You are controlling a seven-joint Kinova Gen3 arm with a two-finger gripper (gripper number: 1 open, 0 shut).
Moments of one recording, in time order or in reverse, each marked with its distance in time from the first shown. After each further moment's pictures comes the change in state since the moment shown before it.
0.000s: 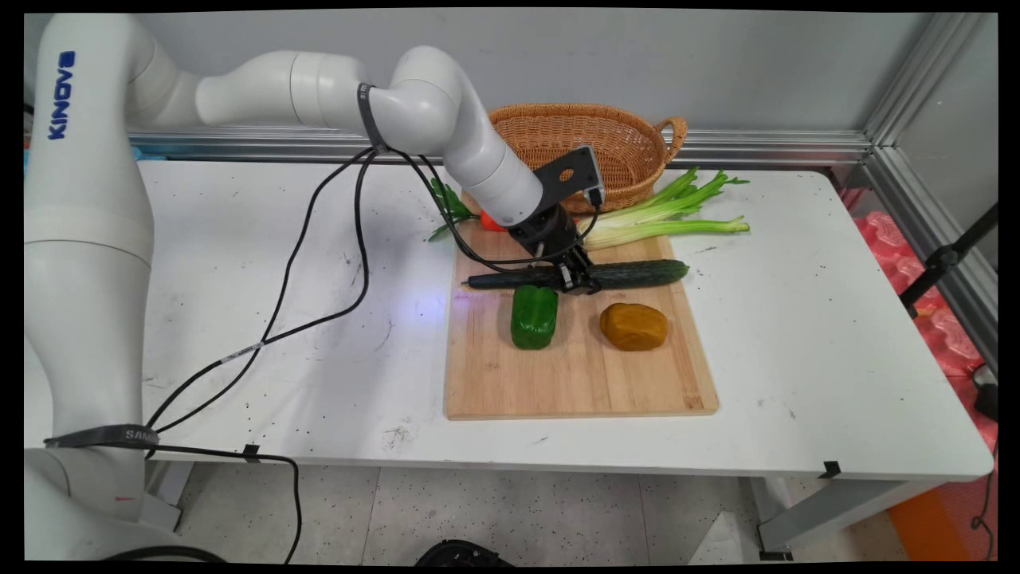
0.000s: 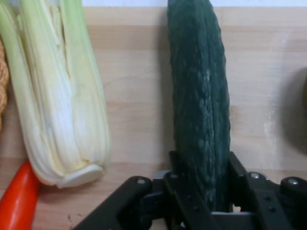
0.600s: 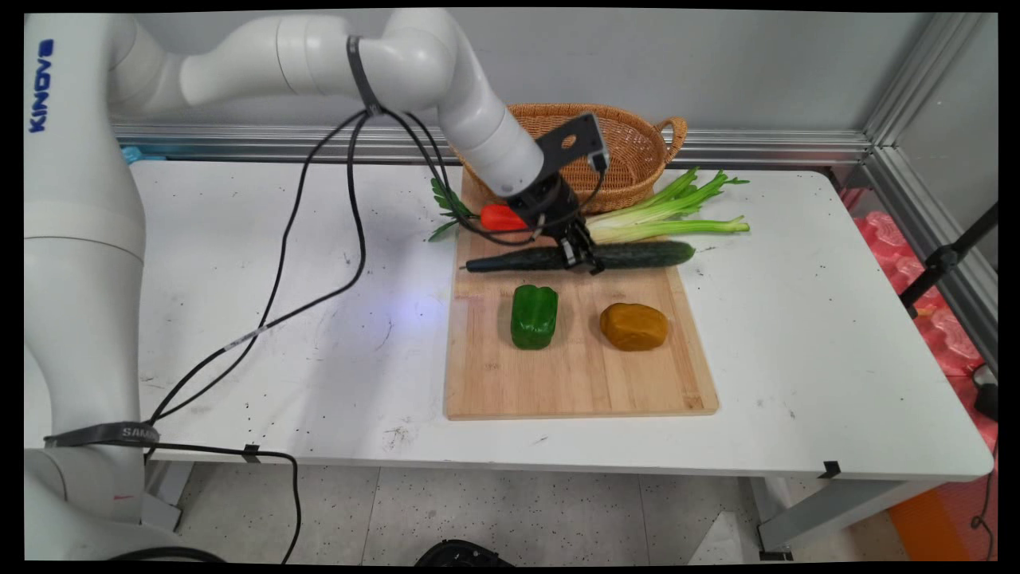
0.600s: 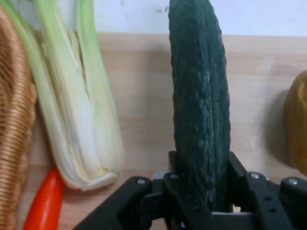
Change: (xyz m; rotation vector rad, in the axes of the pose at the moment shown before) arm 0.025 -0.009 -0.038 -0.011 -0.003 -0.010
